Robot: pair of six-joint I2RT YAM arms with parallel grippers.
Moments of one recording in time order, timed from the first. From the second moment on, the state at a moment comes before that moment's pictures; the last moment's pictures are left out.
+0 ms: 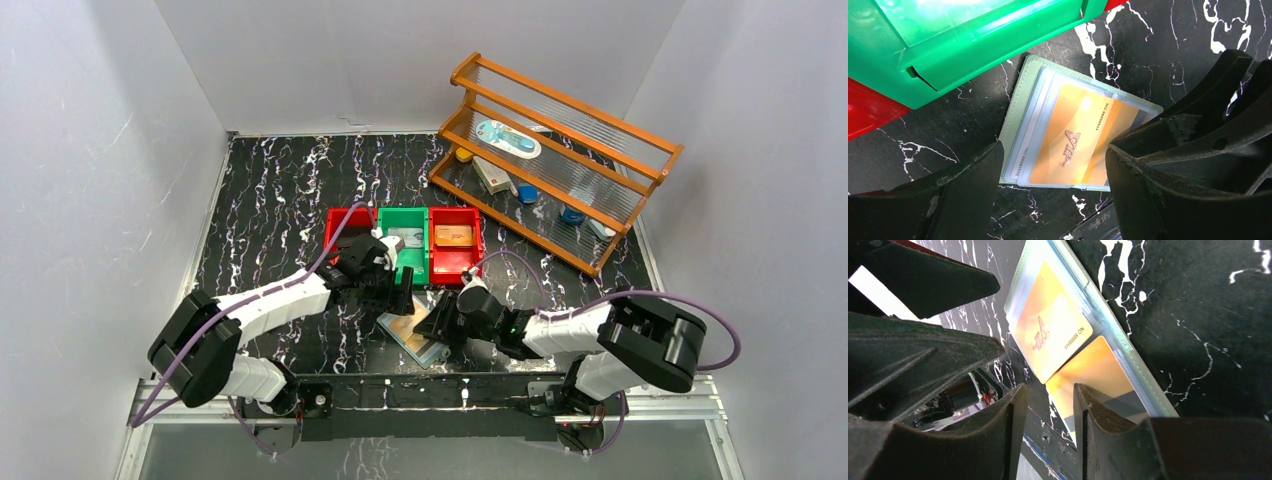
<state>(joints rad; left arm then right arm) -0.74 1.36 0.71 -0.31 0.19 -0.47 1.09 1.39 0.36 0.42 0.00 1.31</state>
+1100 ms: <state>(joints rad) -0.73 1.37 0.64 -0.26 0.30 -0.52 1.06 1.56 0.29 0.71 -0.02 1.46</state>
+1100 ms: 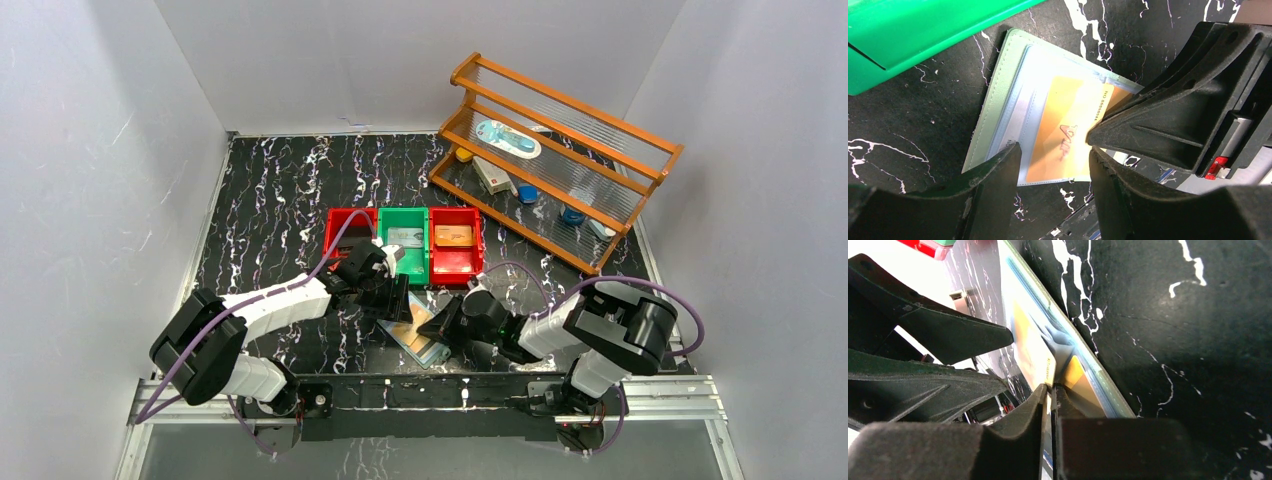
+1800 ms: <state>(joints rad) -0.74 1.35 0.65 -0.31 0.25 -0.54 1.06 1.48 0.19 0.72 -0.04 1.49</state>
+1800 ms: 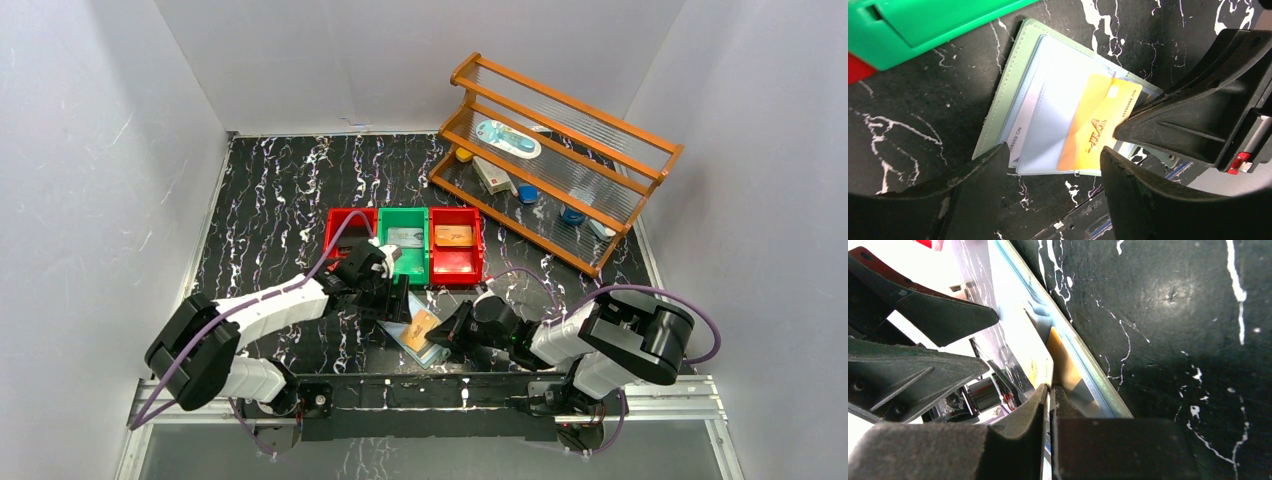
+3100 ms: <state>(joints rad) -0.78 1.45 0.69 -0.25 0.39 -0.54 1.05 1.56 0.18 0.88 -0.03 1.52</state>
